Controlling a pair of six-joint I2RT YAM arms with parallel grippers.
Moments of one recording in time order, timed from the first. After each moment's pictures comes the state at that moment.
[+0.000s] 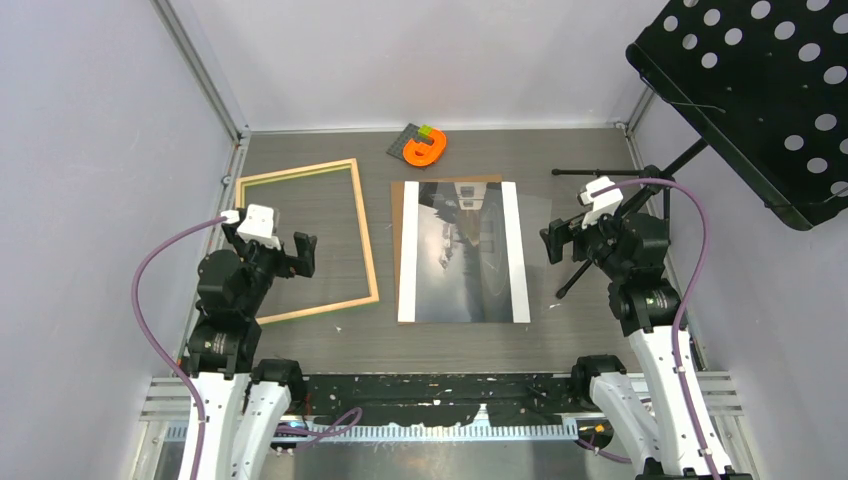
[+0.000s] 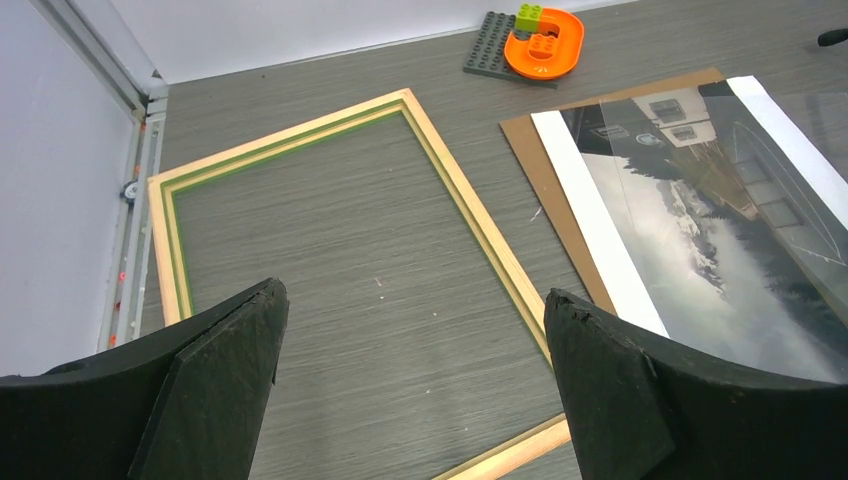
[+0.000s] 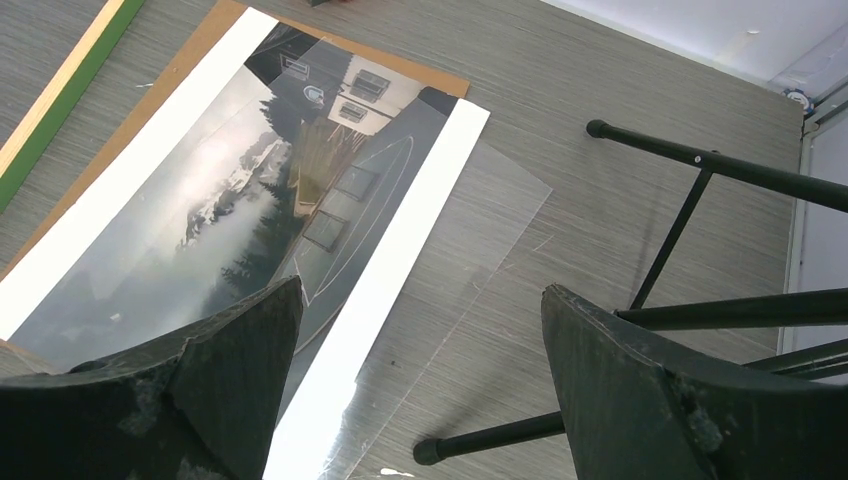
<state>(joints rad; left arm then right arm) -0.06 0.49 0.74 -0.42 0.15 0.07 0.04 0.68 0.76 -0.37 -0.31 -0.20</state>
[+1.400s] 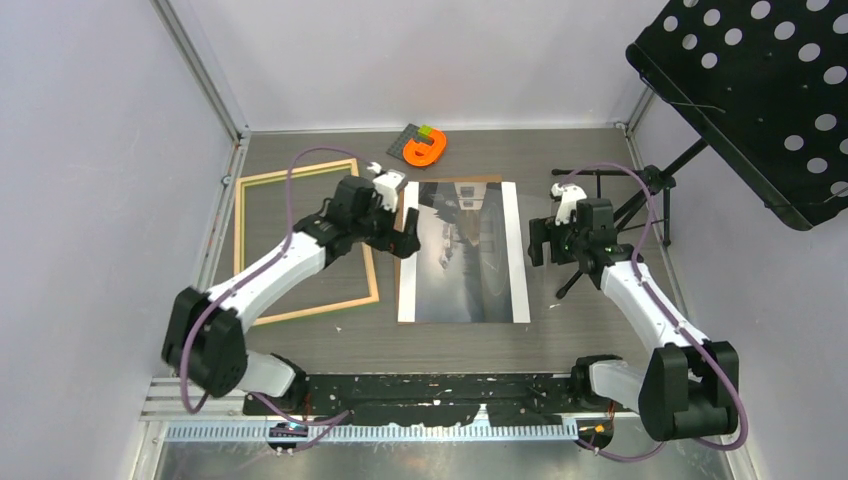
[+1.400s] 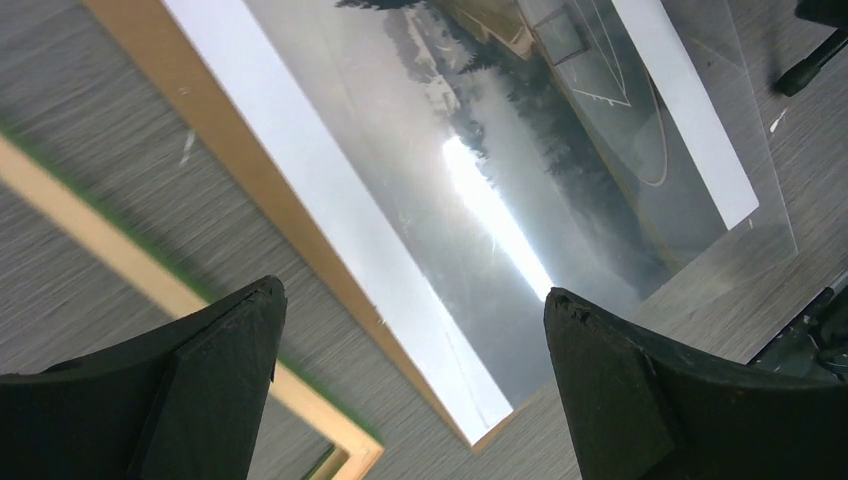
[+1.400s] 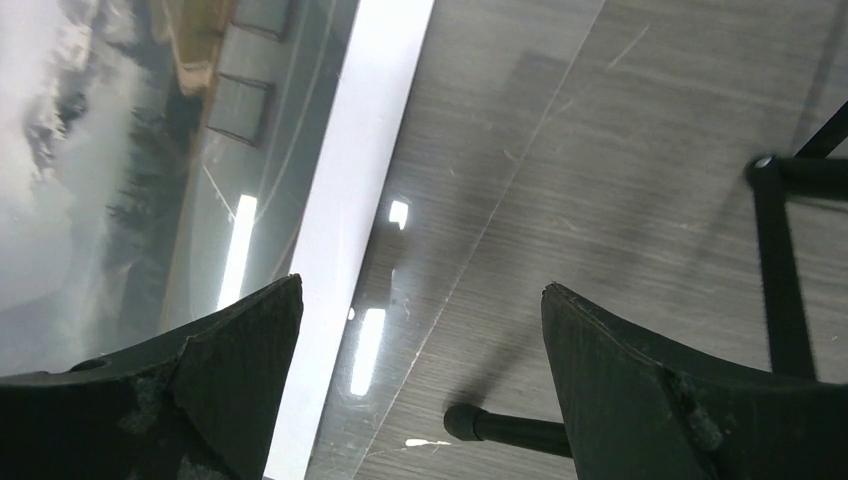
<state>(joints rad) -0.52 1.33 0.98 -0.32 0.22 -0.13 0.08 1.13 0.71 -0.31 -0.16 -0.07</state>
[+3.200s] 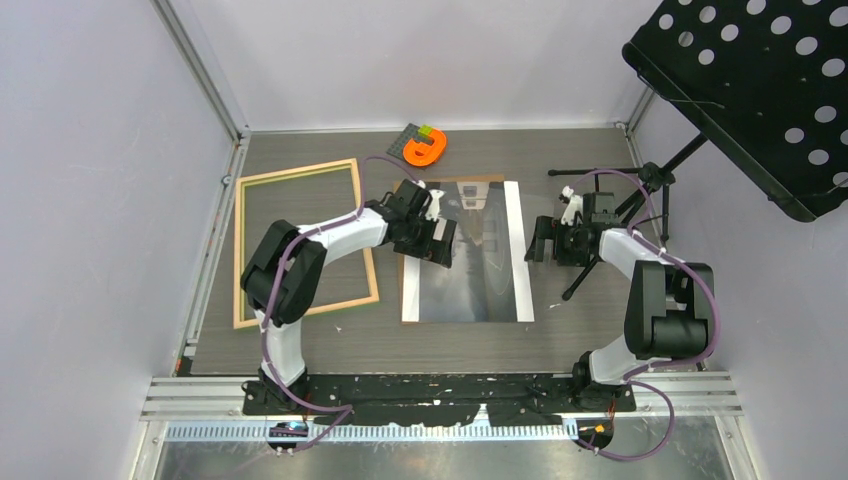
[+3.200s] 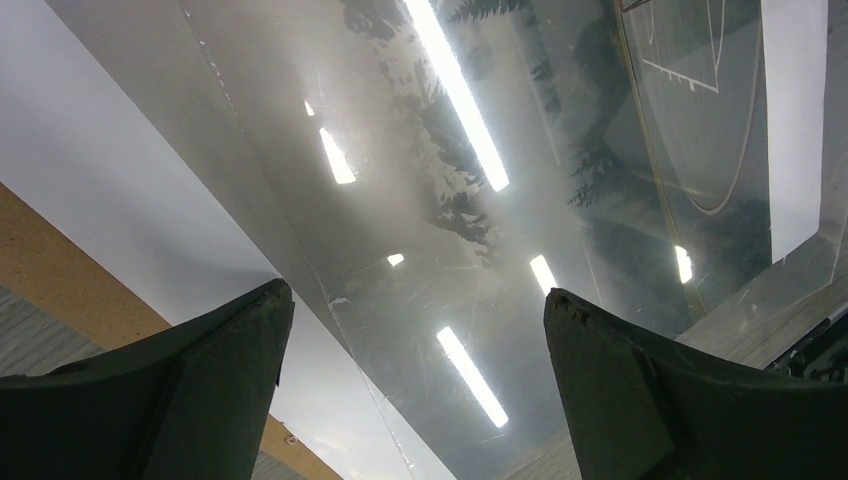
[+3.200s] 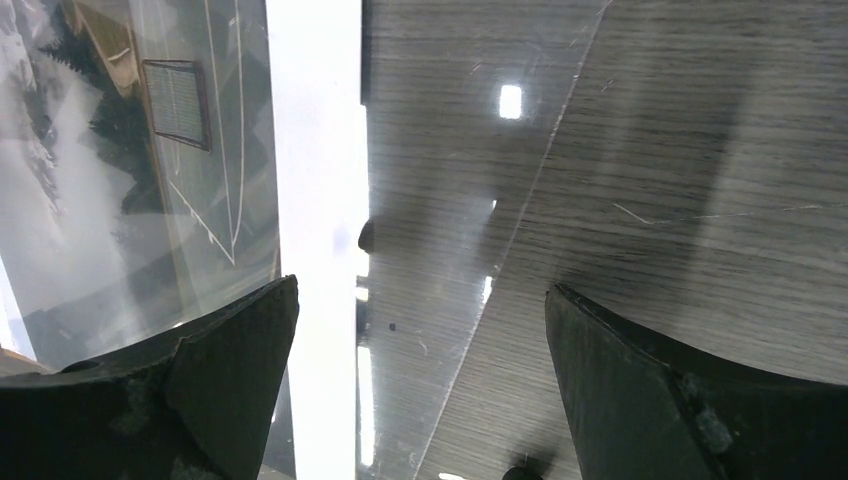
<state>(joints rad) -0.64 1.91 1.28 -0.38 0.27 -0.30 -0.07 1.52 0.79 -0.33 -0.37 0.05</state>
